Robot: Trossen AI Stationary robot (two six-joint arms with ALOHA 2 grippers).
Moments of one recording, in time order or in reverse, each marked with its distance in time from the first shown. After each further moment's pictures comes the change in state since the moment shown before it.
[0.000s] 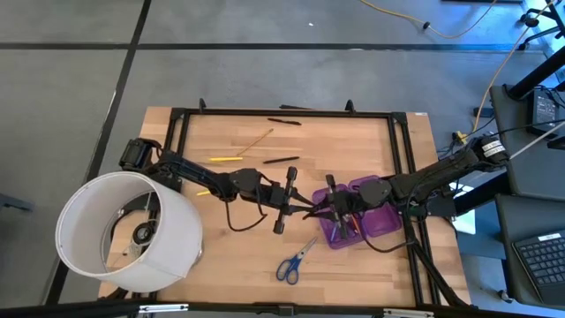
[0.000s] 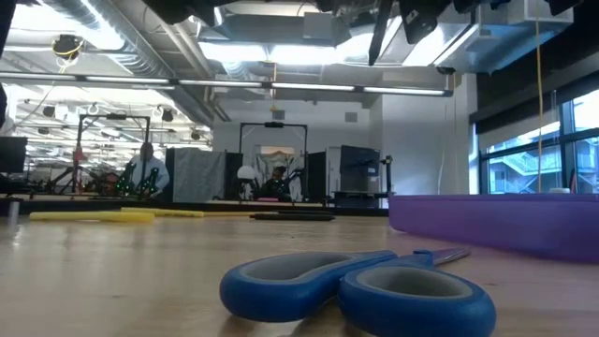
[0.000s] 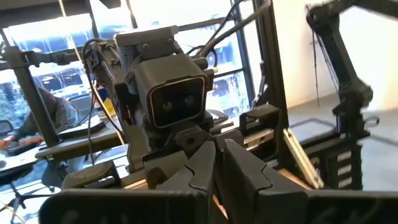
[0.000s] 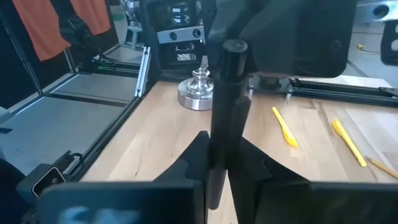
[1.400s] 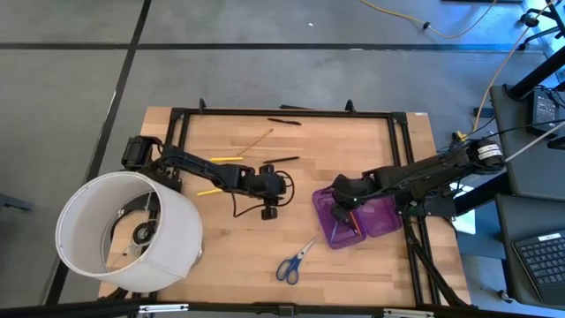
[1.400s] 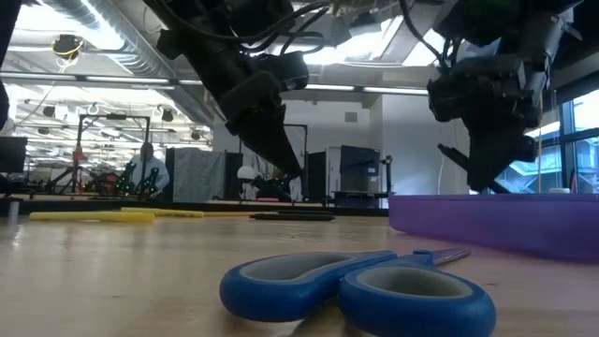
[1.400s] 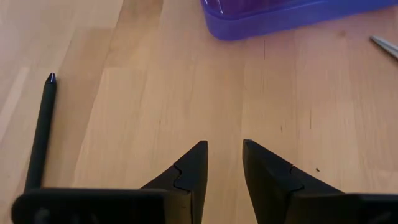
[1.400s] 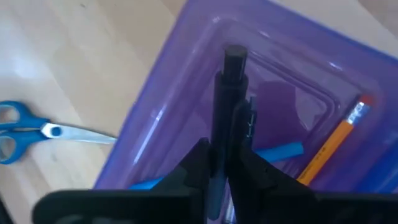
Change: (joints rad) left arm 0.093 0.002 0.000 -1.011 -0.227 -0.350; right arm -0.180 0.081 0.000 -0.833 -0.144 0.884
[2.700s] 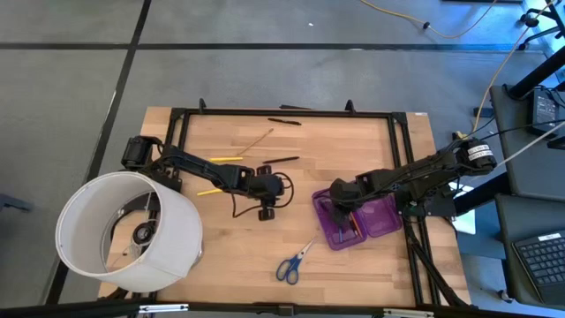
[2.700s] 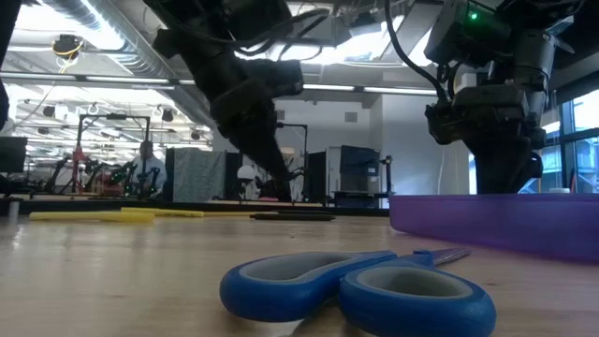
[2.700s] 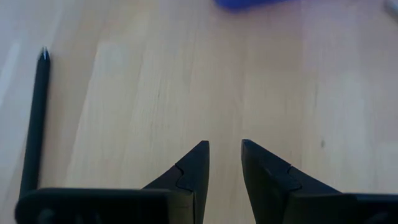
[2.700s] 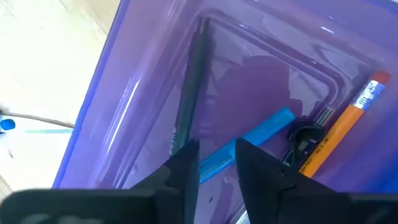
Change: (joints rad) left arm -0.002 0.000 0.000 -0.075 0.001 -0.001; right arm 0.001 0.099 0.000 0.007 -0.039 0.008
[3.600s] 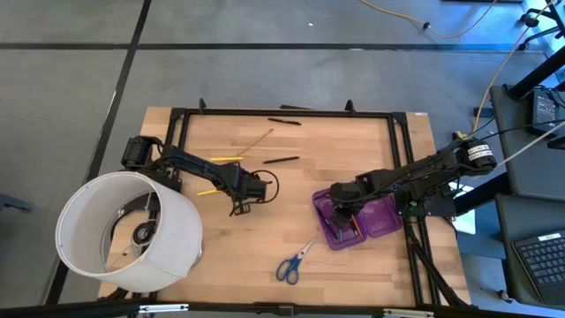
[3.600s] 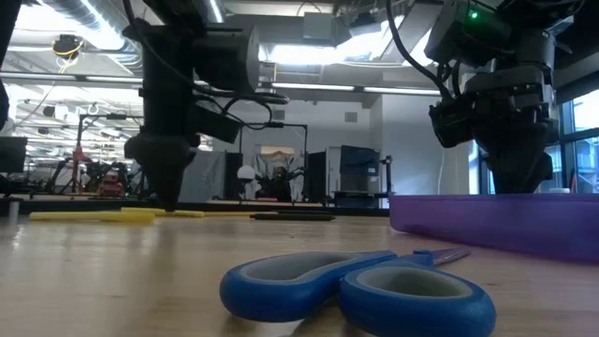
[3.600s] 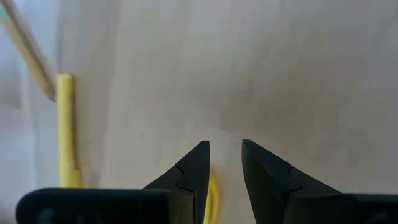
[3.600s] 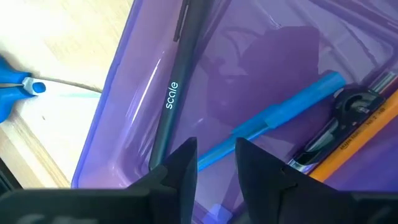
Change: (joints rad) left arm 0.000 0.000 0.000 -0.618 -0.139 -0.247; right arm 0.001 0.000 0.000 0.008 -0.137 -0.006
